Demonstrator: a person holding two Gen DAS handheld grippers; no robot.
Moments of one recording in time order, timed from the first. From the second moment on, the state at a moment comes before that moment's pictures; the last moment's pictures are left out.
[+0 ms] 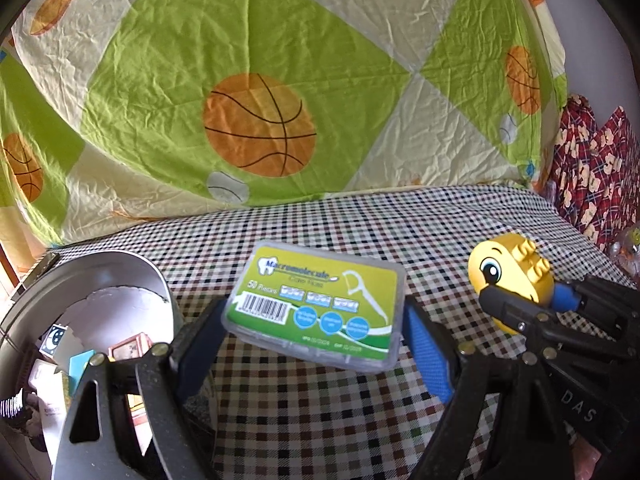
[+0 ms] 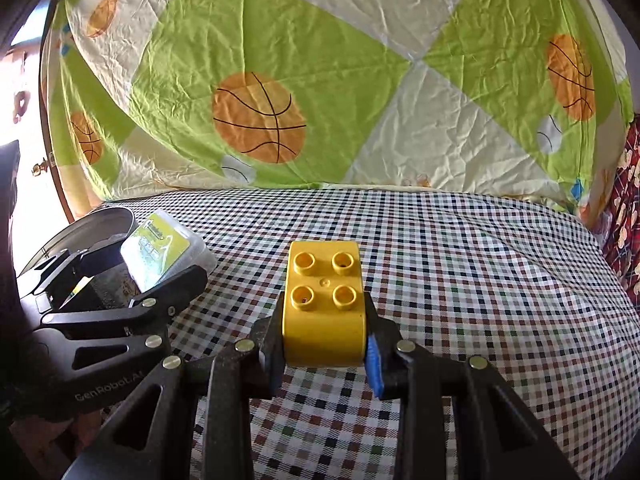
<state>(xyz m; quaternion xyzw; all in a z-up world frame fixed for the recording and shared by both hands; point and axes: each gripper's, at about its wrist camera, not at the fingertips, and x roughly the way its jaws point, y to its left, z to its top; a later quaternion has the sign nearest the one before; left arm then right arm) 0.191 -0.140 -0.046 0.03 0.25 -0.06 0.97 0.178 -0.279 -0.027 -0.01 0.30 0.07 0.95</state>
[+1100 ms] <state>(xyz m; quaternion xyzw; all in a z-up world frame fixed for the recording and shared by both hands) 0.165 -0.122 -0.039 0.03 0.23 -0.03 0.97 0.154 -0.266 -0.020 -0.02 0.25 0.09 0.96</state>
